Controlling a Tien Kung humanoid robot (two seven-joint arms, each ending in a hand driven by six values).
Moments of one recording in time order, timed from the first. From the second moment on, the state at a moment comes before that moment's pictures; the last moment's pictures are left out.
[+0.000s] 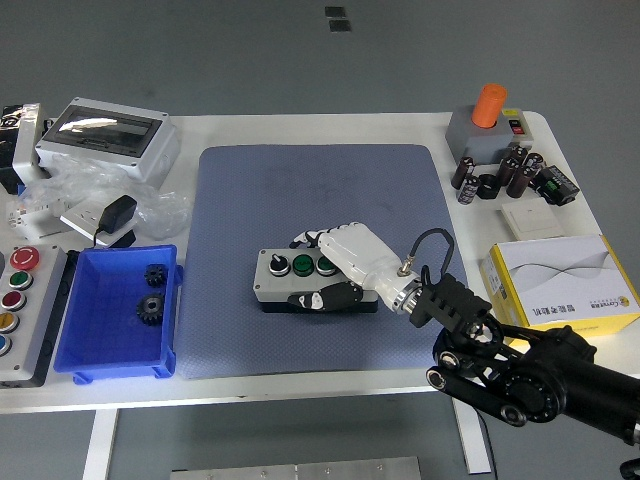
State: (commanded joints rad) left arm -0.04 0.14 -1.69 -0.18 1.41 0.04 0.18; right arm 0.61 -0.24 0.36 1.14 -1.93 -0.42 -0.01
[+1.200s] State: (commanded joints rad) left arm -0.04 0.13 -1.70 -0.18 1.41 0.04 0.18; right arm 0.61 -0.25 0.38 1.16 -1.94 -0.36 -0.01
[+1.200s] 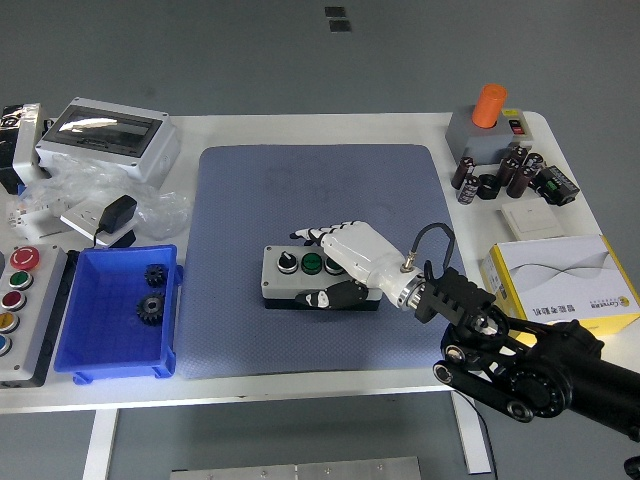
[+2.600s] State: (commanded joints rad) left arm -0.03 0.13 -1.72 -0.18 1.42 0.04 0.19; right arm 0.58 -0.71 0.72 1.78 -1.69 0.25 -0.36
